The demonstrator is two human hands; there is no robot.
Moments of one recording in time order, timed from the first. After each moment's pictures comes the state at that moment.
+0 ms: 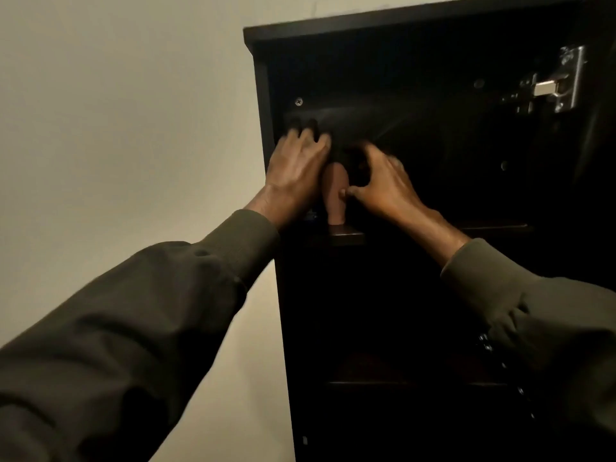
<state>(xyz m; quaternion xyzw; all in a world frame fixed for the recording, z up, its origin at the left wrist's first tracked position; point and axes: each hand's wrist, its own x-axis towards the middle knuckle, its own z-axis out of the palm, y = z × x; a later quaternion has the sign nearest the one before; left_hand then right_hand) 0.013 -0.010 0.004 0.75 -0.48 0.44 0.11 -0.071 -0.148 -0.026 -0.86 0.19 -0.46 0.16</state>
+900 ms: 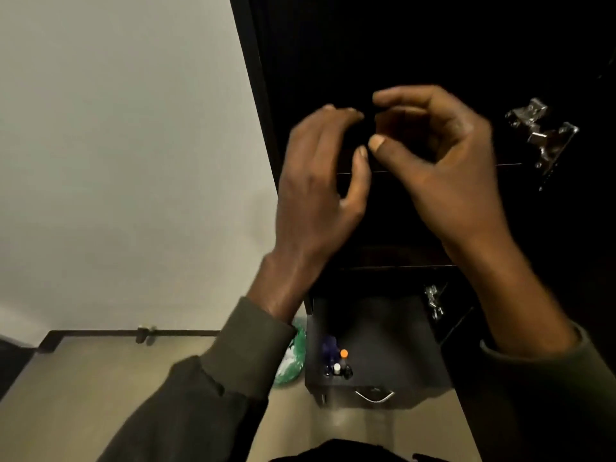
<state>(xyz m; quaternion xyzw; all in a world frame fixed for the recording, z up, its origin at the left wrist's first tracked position) -0.078 0.044 -0.293 0.65 -0.51 0.29 0.48 -0.184 -0.042 -0.260 -0.75 0.11 -0.48 0.45</state>
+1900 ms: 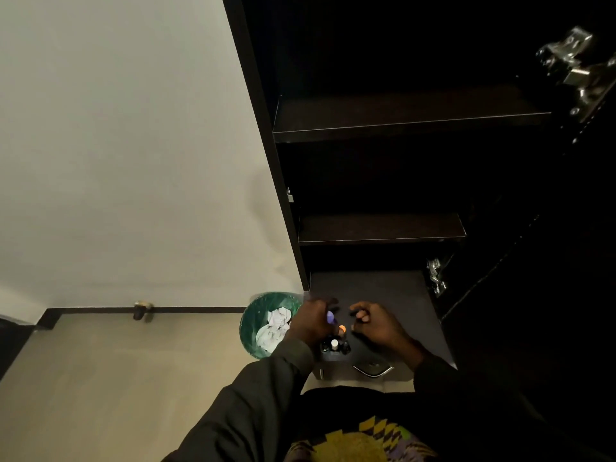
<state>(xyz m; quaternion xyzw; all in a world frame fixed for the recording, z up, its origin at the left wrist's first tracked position) -0.054 0.077 -0.654 0.84 -0.41 -0.31 0.17 -0.192 -0.051 -0.682 -0.81 0.36 0.05 0.47</state>
